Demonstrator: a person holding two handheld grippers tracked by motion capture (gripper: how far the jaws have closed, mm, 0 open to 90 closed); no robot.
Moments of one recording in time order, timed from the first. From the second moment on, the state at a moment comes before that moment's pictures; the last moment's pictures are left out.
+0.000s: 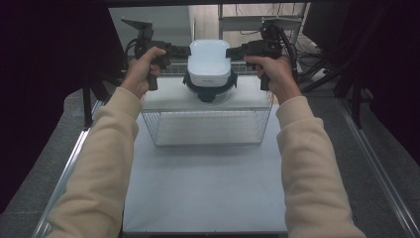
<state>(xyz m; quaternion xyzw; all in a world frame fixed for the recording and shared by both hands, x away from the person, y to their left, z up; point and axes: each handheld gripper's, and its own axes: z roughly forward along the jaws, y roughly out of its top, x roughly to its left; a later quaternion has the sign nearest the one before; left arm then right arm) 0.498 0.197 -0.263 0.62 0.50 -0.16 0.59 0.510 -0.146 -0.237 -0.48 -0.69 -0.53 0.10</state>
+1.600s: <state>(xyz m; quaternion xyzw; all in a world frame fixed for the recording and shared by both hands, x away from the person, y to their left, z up) 0.291 0.212 -0.356 0.73 0.41 0.13 0.52 0.339 -0.210 -0.321 -0.33 -0.78 -0.52 -0.14</state>
